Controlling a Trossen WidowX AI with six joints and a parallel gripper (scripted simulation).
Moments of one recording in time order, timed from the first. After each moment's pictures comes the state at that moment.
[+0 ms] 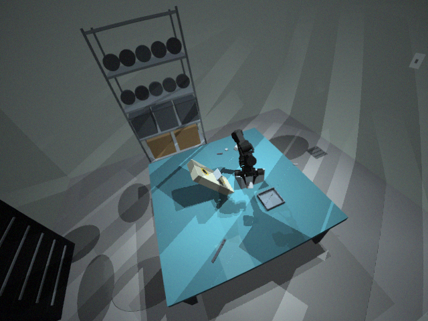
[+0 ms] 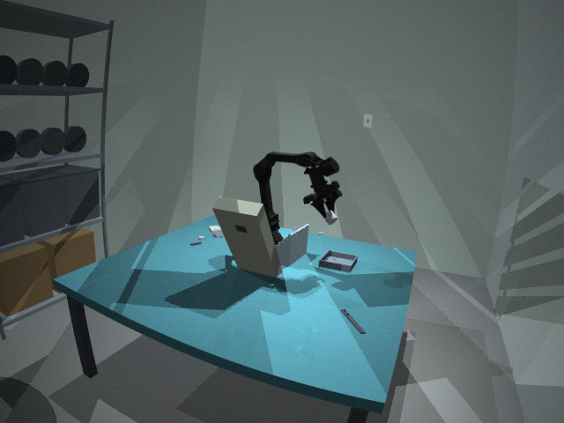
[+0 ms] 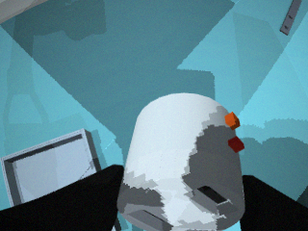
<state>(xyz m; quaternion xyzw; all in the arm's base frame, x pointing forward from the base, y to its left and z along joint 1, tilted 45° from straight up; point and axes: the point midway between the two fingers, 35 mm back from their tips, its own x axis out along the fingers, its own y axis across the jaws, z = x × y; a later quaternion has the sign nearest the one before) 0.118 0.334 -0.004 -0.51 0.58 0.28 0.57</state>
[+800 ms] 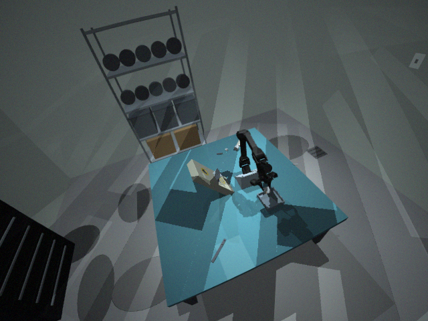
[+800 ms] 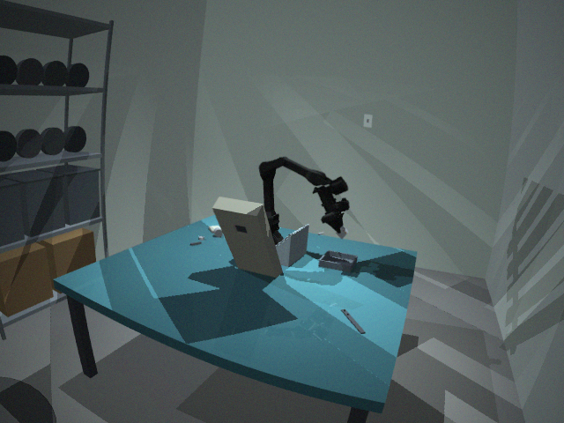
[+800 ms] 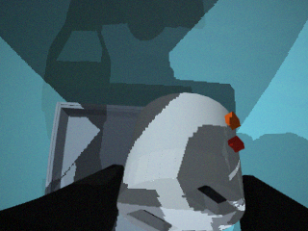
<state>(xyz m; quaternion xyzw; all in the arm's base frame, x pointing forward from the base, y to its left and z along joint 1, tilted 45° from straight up) 0.005 0.297 -0.086 -0.54 0.57 0.44 0.44</state>
